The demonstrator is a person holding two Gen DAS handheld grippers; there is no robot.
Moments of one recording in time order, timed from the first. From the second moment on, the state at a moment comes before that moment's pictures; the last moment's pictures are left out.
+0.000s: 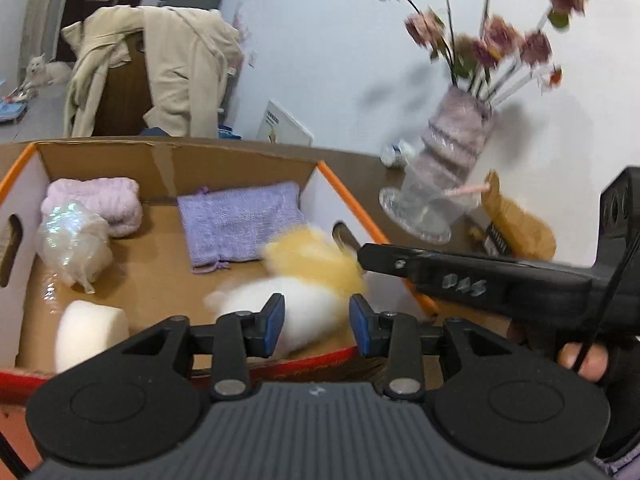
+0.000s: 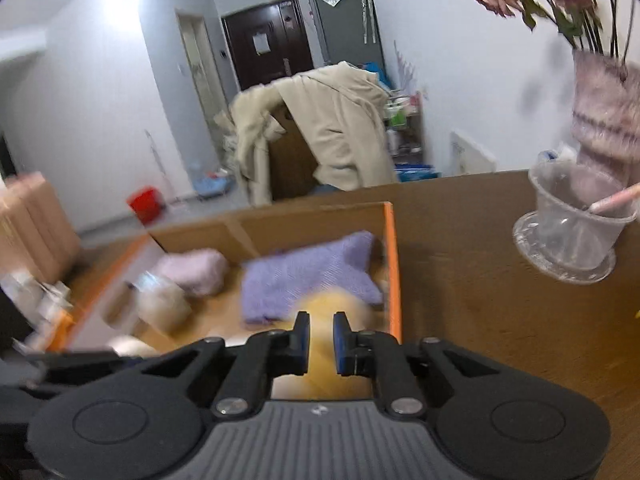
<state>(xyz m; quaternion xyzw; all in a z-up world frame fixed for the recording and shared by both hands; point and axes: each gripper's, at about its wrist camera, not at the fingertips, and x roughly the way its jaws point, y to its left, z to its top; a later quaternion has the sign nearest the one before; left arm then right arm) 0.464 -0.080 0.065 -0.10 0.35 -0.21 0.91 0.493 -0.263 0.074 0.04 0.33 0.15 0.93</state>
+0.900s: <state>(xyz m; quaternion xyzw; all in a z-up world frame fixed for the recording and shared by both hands) 0.189 -0.004 0.068 -0.09 0.23 -0.14 0.96 0.226 -0.257 0.082 -0.03 0.24 0.17 0.96</state>
